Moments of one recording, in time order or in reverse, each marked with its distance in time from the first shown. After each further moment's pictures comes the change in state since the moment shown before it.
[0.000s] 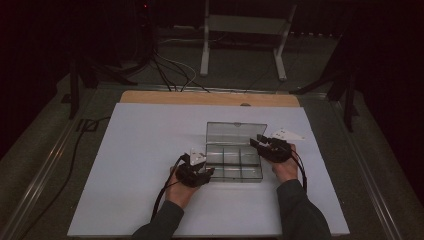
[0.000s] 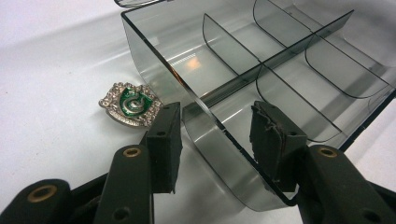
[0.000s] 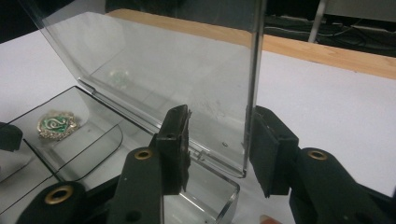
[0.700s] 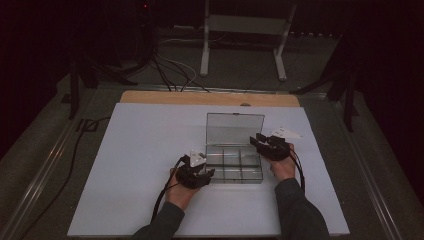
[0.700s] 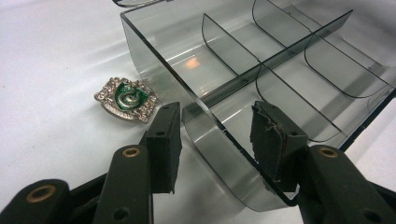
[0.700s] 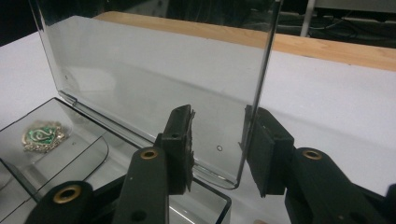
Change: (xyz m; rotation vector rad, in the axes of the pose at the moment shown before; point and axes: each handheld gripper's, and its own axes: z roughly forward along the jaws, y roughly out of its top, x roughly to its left) left arm -0.003 -0.002 -0.002 0.003 -0.002 -0.006; right arm -0.002 0.000 0.008 0.006 -0.032 0.049
